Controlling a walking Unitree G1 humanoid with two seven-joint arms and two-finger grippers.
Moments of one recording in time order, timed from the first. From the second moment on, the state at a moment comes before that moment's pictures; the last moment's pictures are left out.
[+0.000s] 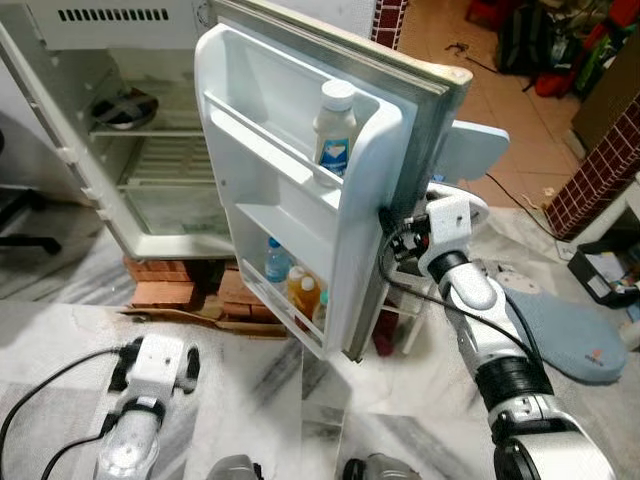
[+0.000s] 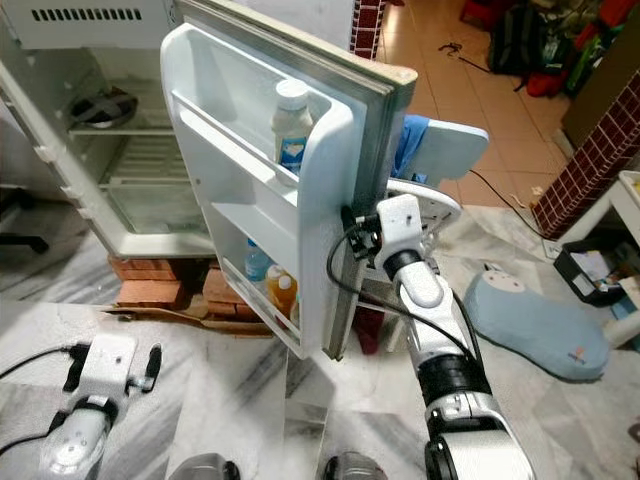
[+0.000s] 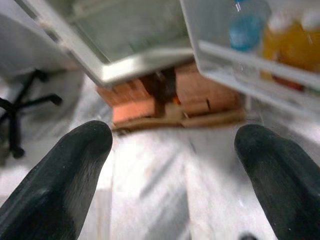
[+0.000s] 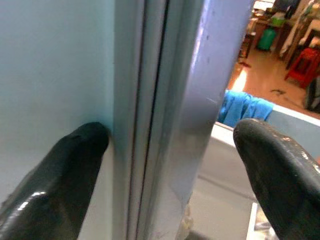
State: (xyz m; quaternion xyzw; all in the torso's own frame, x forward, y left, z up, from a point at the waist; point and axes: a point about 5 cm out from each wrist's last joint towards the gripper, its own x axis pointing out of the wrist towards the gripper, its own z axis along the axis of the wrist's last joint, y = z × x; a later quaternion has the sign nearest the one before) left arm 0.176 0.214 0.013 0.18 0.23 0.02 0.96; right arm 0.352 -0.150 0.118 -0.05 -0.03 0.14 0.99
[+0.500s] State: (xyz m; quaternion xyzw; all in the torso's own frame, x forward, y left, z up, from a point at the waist) left arm 0.184 0.223 -0.002 0.18 0.22 0.02 0.96; right arm 0.277 -0.103 0.141 0.15 0.01 0.58 0.80
